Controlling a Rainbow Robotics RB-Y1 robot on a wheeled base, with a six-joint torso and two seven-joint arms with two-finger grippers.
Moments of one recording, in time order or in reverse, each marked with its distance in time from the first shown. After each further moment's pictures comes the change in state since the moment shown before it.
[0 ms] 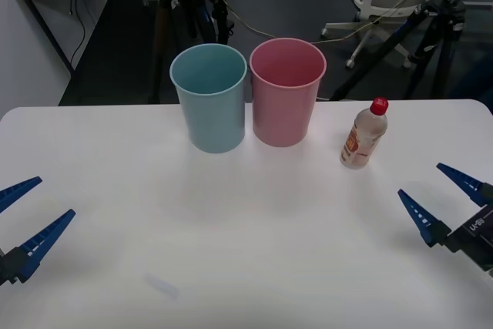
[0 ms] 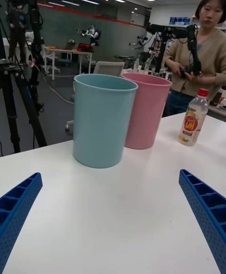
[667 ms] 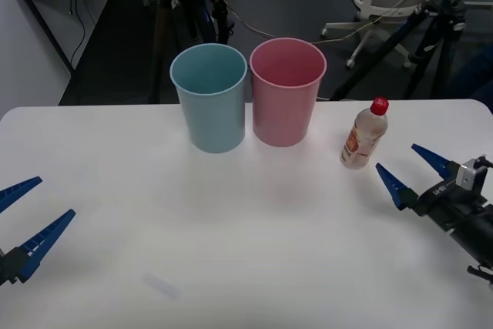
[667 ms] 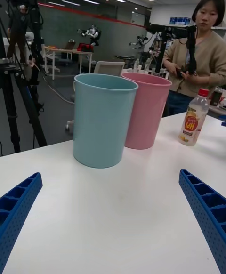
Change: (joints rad) right arm -0.302 0.031 0.046 0.363 0.024 0.029 0.053; left arm 0.000 0.000 0.000 0.000 0.000 0.000 0.000
